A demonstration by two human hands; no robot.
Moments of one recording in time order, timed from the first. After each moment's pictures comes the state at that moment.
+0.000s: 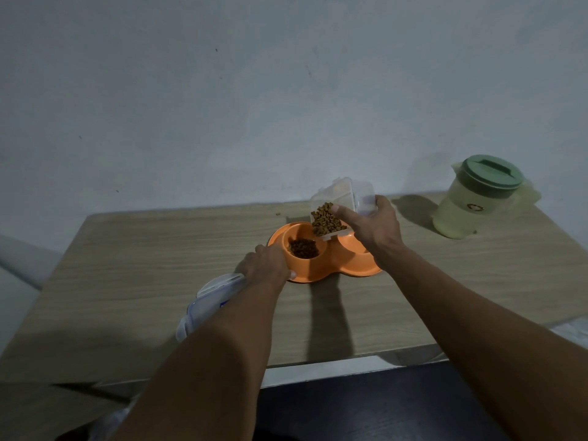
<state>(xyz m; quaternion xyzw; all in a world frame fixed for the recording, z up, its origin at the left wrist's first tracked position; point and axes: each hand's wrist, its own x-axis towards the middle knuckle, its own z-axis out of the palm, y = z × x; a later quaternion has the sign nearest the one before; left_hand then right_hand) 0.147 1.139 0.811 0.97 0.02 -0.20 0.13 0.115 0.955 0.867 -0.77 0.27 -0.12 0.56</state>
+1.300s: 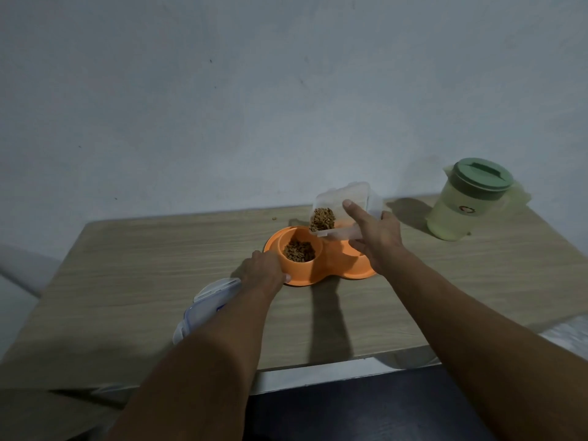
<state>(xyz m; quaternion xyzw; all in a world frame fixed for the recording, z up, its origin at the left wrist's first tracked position) 0.135 1.138 0.822 0.98 0.02 -0.18 0.13 0.103 0.946 0.875 -0.63 0.33 -0.09 0.70</state>
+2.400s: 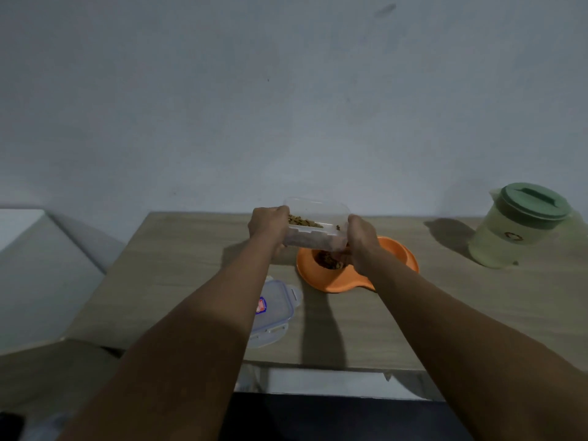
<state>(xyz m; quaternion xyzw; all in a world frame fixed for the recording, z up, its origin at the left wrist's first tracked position) 0.171 1.176 0.893 0.74 0.23 -0.04 0.63 0.138 1.020 0.884 -0.64 0.31 0.04 0.70</state>
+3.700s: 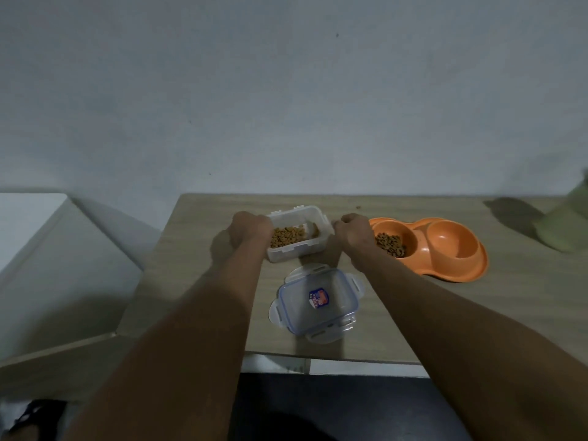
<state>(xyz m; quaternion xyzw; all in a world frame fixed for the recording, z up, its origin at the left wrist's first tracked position) 0.184 1.311 0.865 0.84 0.33 -0.03 0.43 0.180 1.140 0.827 -0.82 0.25 0.04 0.52</state>
